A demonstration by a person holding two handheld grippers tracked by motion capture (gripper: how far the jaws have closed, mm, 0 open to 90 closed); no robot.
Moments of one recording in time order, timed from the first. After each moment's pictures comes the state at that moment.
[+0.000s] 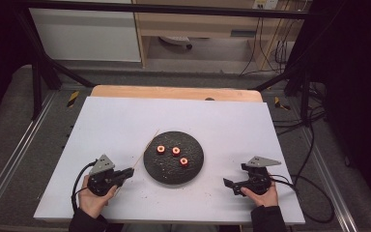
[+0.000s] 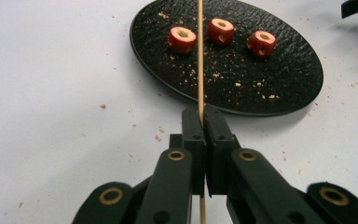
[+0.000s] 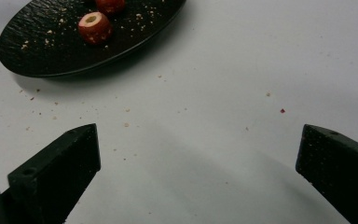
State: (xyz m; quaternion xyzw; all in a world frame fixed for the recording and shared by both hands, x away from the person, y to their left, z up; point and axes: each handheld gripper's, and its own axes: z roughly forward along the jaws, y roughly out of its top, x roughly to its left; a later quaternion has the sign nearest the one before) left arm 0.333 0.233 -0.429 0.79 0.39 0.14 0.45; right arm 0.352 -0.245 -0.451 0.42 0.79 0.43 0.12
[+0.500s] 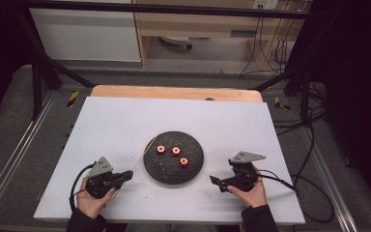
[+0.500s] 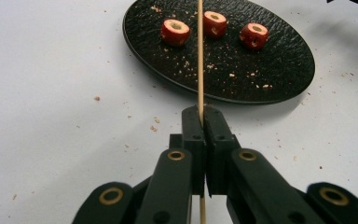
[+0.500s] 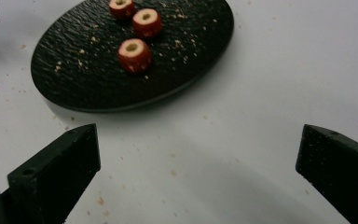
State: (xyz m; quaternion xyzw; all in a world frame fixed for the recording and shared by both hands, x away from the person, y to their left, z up) left arm 0.330 0.239 -0.434 0.79 0.38 0.13 0.46; right arm 0.359 -0.198 -0.430 0.39 0.81 0.43 0.12
